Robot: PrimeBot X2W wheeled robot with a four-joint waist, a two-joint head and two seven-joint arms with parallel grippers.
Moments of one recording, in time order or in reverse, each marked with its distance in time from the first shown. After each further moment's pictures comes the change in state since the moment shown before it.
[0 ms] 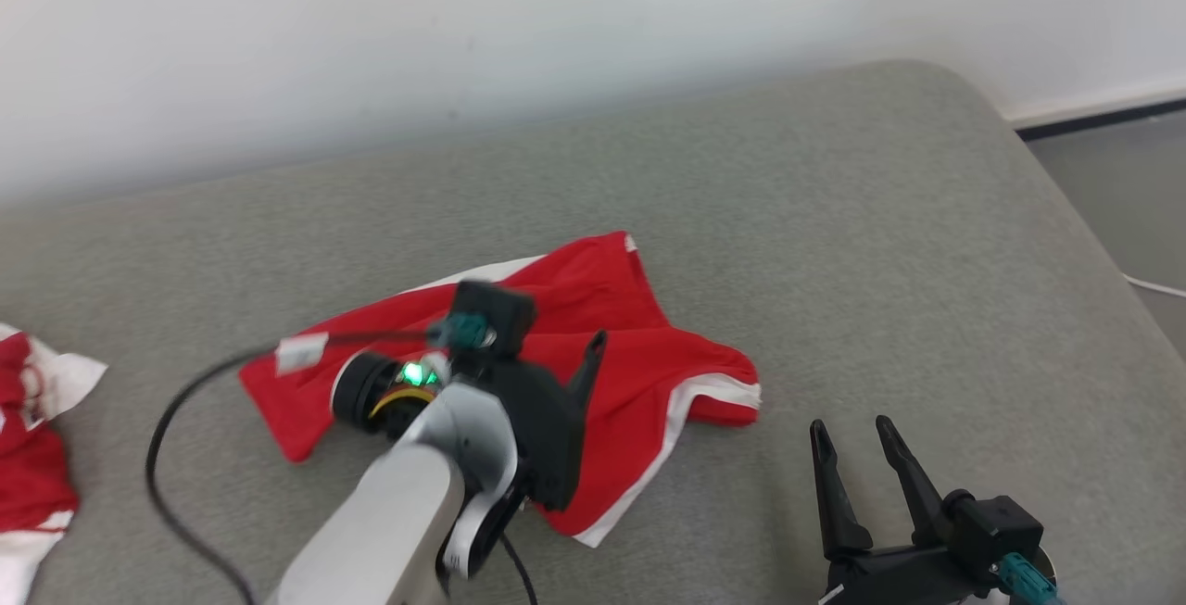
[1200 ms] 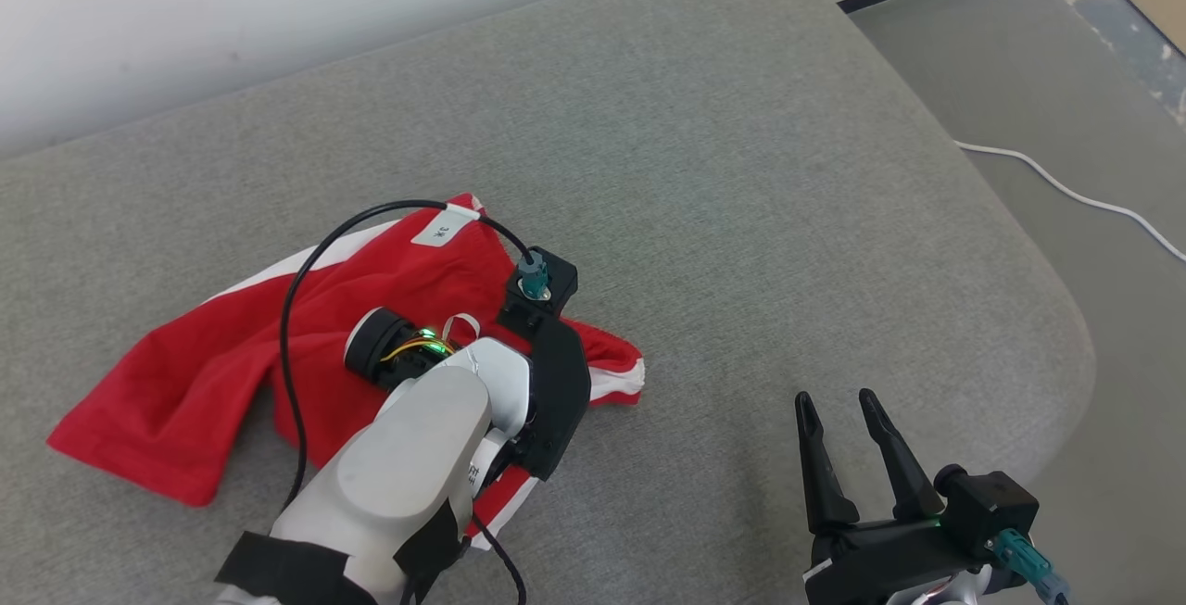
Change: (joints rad) left arm -0.348 -0.102 -0.198 0.577 -0.009 -0.137 0.306; right arm -0.047 -0.001 0.039 -0.007 0.084 0.000 0.000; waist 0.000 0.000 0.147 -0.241
